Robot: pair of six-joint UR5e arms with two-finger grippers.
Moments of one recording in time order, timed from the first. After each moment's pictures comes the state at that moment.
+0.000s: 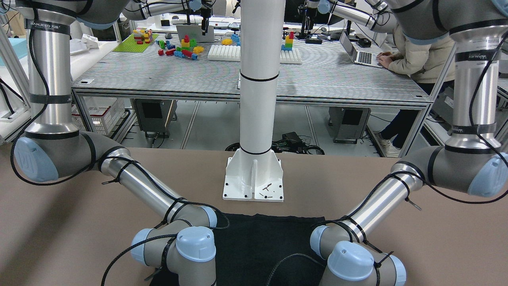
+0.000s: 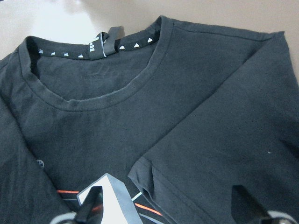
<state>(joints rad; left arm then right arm) -0.77 -2.37 -1.19 -2.31 -1.73 -1.07 0.68 -0.74 1.24 -1.06 1.54 1.28</state>
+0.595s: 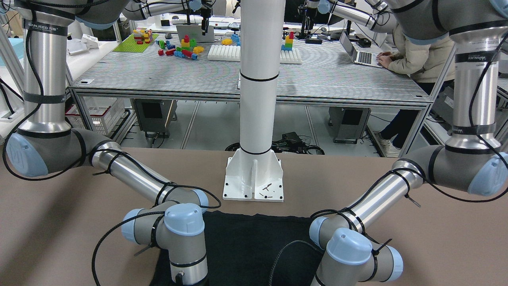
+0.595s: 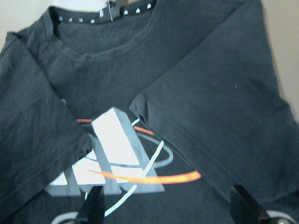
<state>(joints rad) -0.71 -2.25 -1.39 -2.31 -1.72 -1.34 0.61 -0.97 1.65 -1.19 1.59 1.35</state>
